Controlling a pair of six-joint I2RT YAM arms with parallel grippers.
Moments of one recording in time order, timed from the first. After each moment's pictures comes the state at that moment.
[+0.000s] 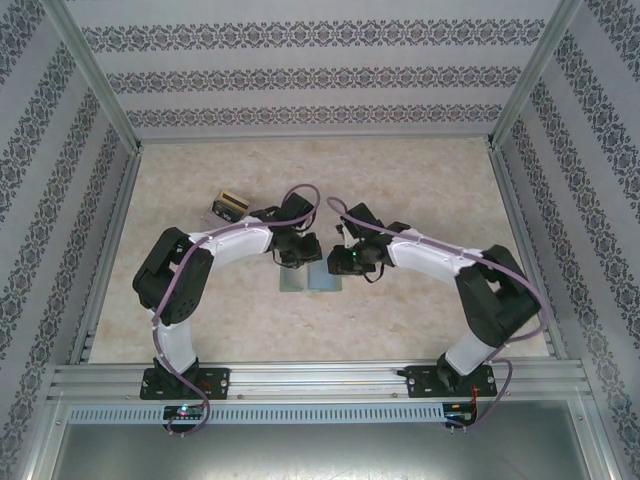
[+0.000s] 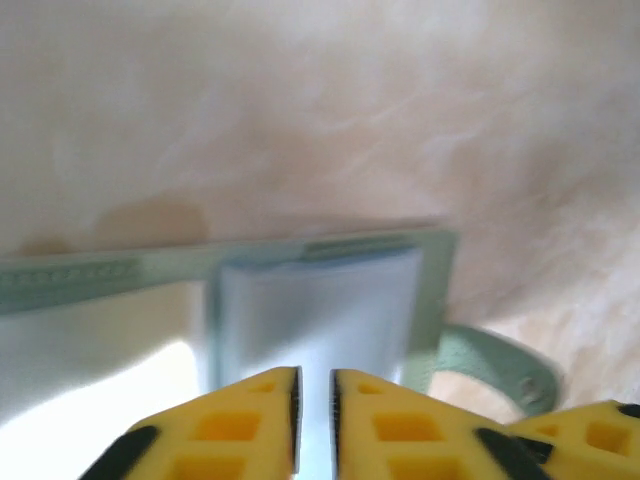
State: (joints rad) left arm -0.60 1.86 1.24 -0.51 0.27 -0.81; right arm 0.61 1.61 0.98 -0.49 -0.28 0.55
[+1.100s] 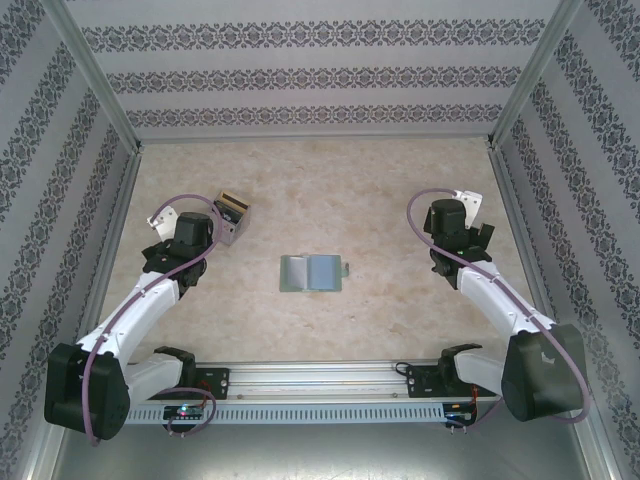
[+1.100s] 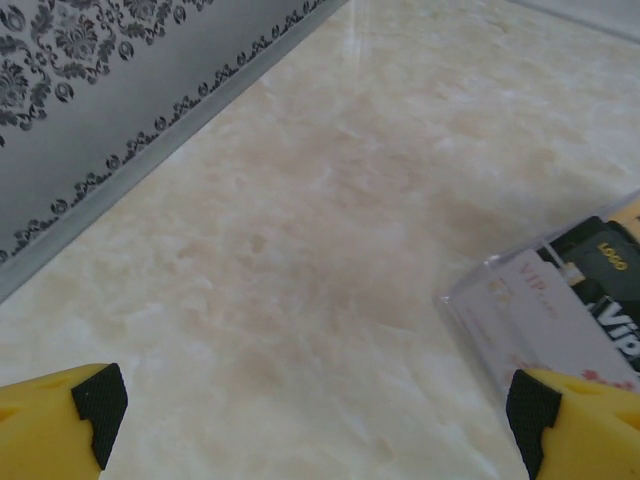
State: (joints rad) left arm -0.18 1.10 0.65 -0.35 -0.69 -0.56; right arm 0.16 1.18 0.64 -0.10 0.64 0.29
